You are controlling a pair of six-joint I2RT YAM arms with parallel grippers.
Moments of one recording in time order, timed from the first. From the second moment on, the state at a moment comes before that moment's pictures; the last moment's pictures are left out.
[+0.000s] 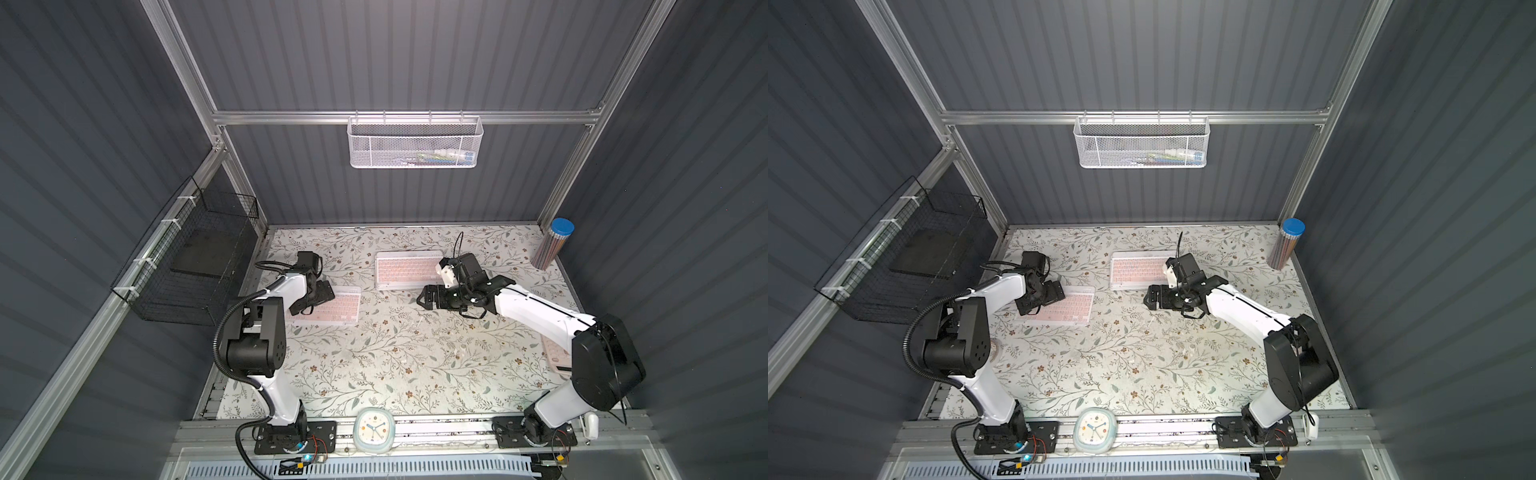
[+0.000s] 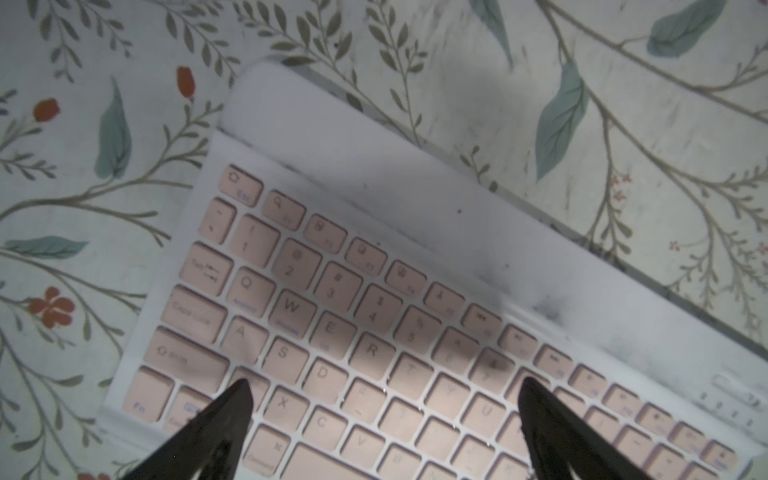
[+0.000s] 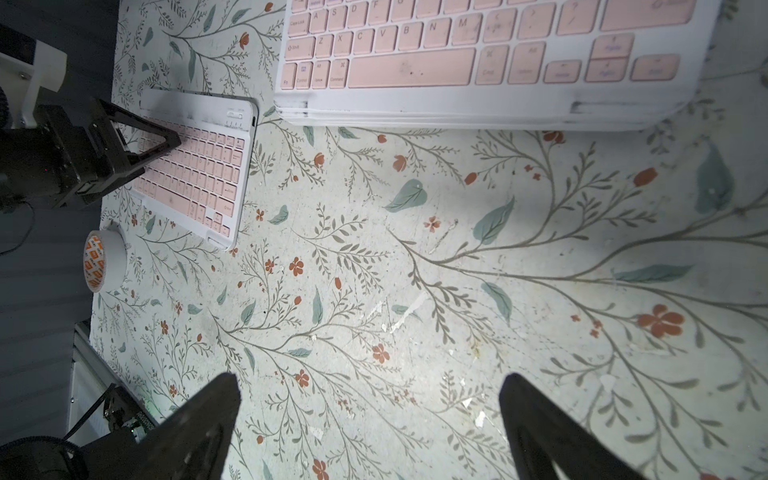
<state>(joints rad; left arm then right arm) -0.05 1.80 1.14 -0.57 -0.12 -0.45 0.53 1.58 1.07 -0.43 -0.29 0.47</state>
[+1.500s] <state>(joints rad) 0.09 1.89 1.19 -0.39 0.01 -0.41 0.62 1.92 1.41 -0.42 -0.36 0.54</state>
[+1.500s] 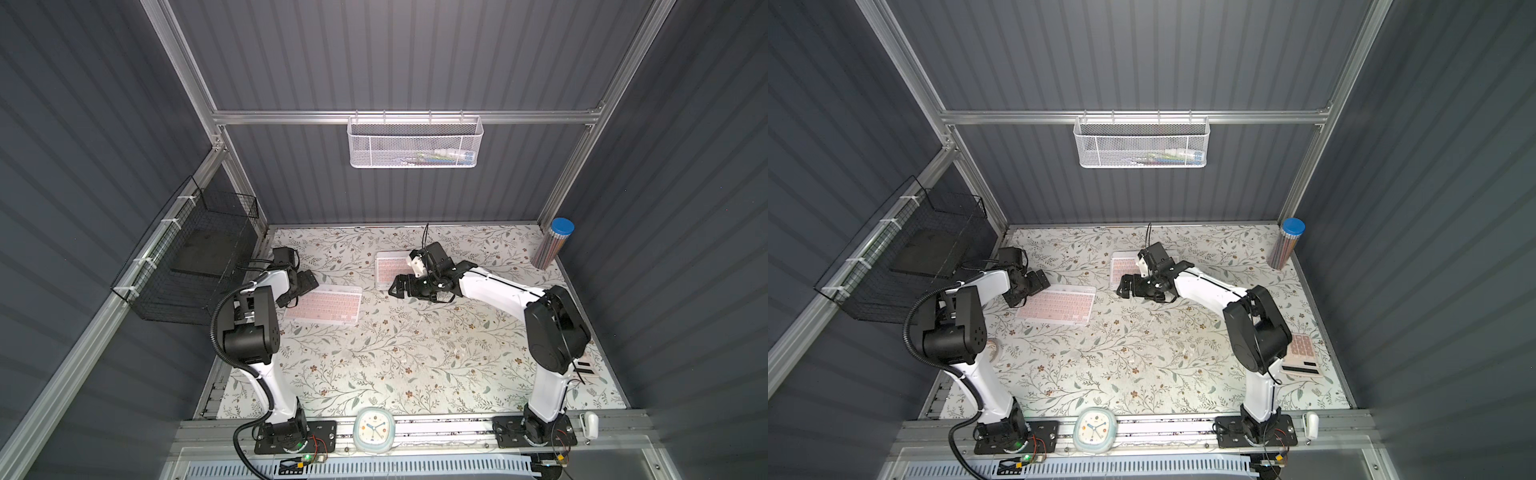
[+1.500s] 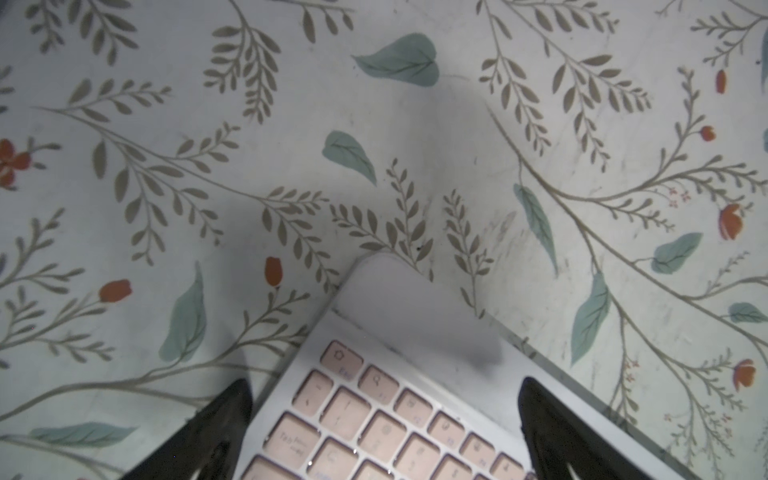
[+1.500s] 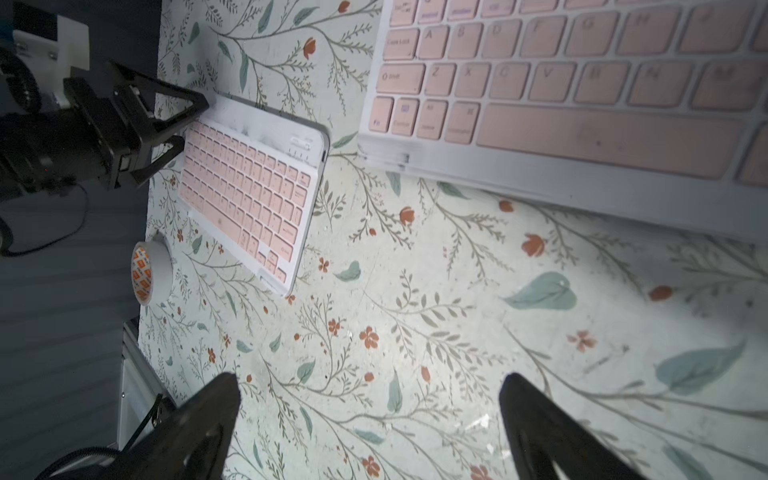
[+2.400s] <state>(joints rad) -0.10 1.73 0.99 -0.33 0.11 -0.42 0.62 1.99 1.45 -0.47 -0.37 0.57</state>
